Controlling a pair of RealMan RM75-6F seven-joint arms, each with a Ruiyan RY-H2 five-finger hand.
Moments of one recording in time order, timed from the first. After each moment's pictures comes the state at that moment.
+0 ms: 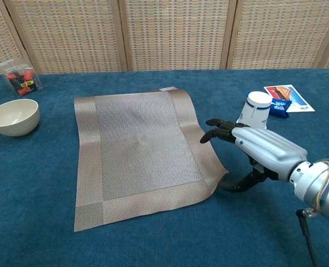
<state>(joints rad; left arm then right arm) -0.15 -1.29 -0.03 -1.42 1.52 1.49 -0.02 0.50 -1.82 0.09 -1.27 -1.47 1.14 -0.08</state>
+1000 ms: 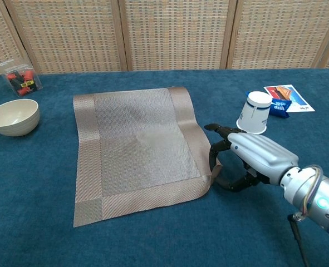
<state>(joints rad) -0.15 -1.28 -0.03 -1.43 1.51 1.47 -0.04 0.51 -1.90 0.10 -1.14 -1.46 1.14 -0.03</state>
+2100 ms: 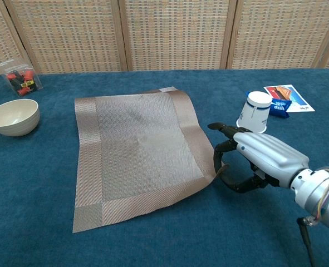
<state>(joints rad) -0.15 -1.28 -0.04 -1.44 1.51 1.46 -0.05 0.48 -1.84 0.07 -1.24 -1.47 1.18 -0.08</state>
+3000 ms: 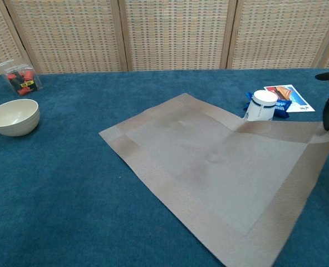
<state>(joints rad) -0.14 -1.28 -0.03 -1.45 1.52 1.47 -0.03 0.33 -1.46 0.07 -1.43 -1.46 1.36 -0.06</state>
